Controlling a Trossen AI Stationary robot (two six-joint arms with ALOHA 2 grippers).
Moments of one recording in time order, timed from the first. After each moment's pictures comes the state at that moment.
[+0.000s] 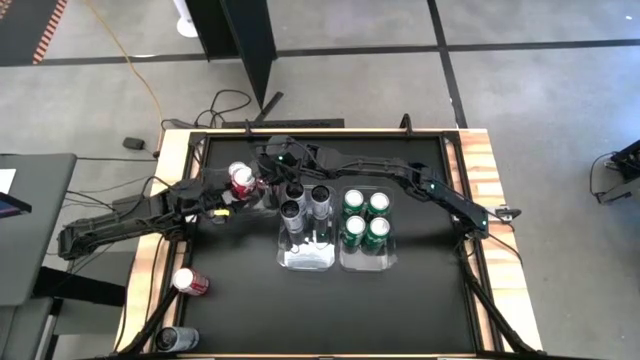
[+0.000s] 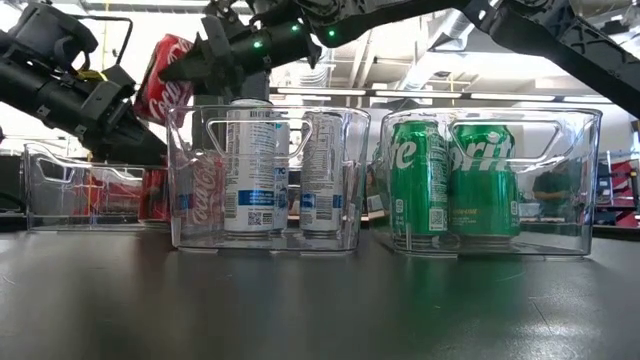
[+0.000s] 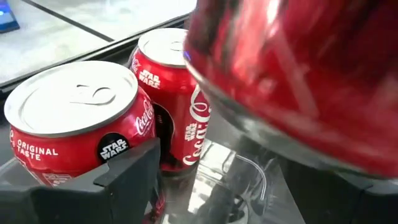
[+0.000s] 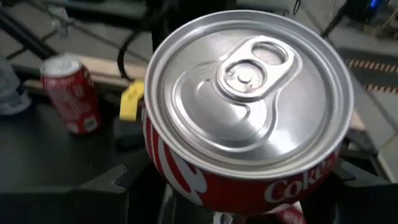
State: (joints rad) left arm 0.36 0.21 0.14 -0.29 -0.18 -0.18; right arm -0.18 2.39 2.26 -0.21 -0.29 -0.22
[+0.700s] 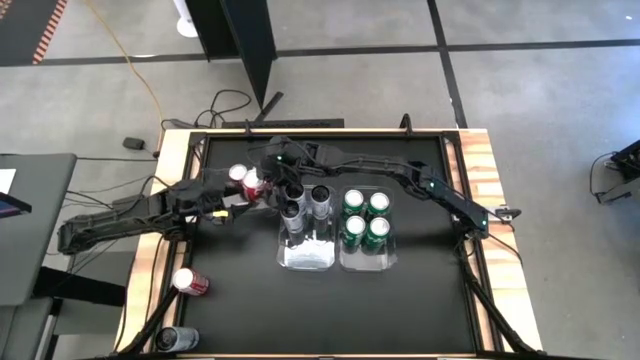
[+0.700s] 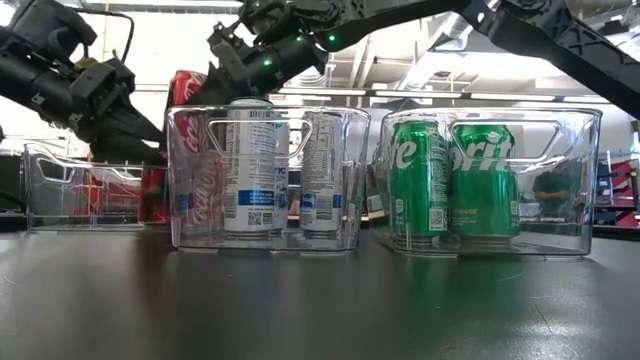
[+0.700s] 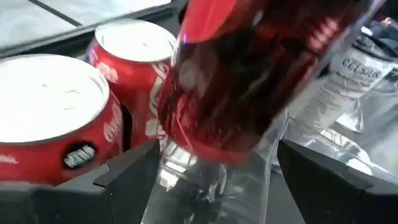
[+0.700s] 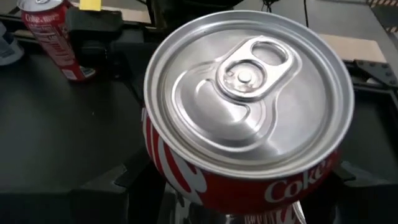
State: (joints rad) left arm 0.30 0.21 0.17 -0.31 -0.11 -0.28; right arm -0.20 2.39 2.26 -0.43 -0.28 -0.23
